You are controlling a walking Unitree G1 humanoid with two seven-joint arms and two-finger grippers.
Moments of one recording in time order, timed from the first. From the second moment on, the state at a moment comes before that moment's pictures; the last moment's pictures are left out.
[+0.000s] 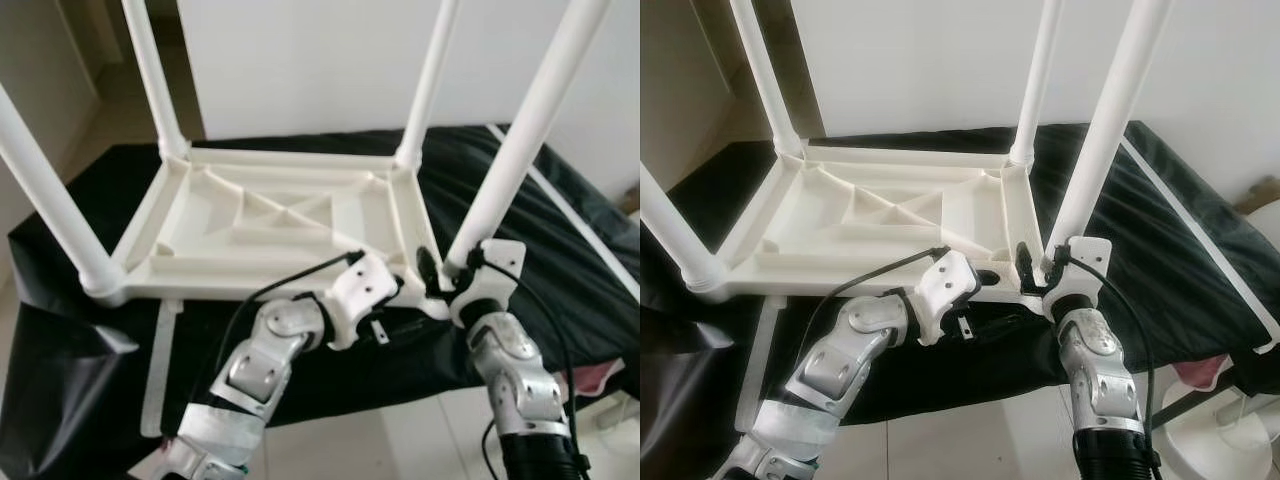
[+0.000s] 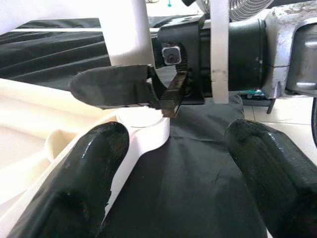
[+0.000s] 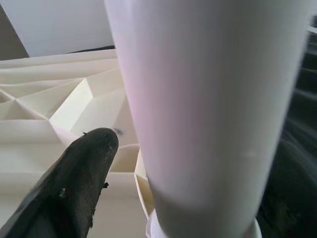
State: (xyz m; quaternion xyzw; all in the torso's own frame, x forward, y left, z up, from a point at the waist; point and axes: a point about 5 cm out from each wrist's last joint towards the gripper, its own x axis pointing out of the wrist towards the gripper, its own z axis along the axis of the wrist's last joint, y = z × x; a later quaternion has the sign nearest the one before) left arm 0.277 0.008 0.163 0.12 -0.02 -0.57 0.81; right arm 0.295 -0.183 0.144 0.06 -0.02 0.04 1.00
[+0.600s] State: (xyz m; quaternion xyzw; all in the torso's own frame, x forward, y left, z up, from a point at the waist) left arm 0.276 0.009 0.164 0.09 -0.03 -0.57 0.82; right arm 0.291 -0.186 0.142 0.06 -0.02 0.07 1.00
